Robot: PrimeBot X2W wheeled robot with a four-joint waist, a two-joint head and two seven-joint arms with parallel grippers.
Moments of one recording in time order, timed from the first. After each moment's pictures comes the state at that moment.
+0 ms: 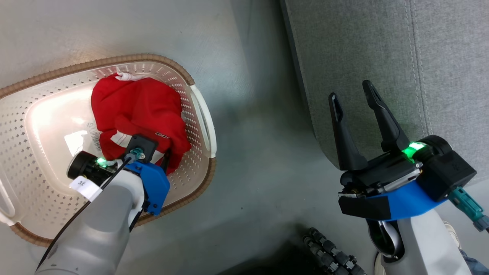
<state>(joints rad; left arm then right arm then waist) -0.80 0.22 -0.88 1.18 -0.47 -0.12 -0.16 -0.32 -0.05 0.19 -0.02 0.20 0.13 -0.26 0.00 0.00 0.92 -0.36</state>
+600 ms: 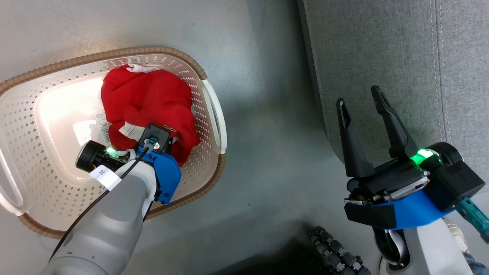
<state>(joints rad) -0.87 0.14 -0.90 1.27 -0.46 -0.03 -0.16 -0.27 -0.05 0.17 -0.07 0.17 0.13 -0.26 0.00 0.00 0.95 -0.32</state>
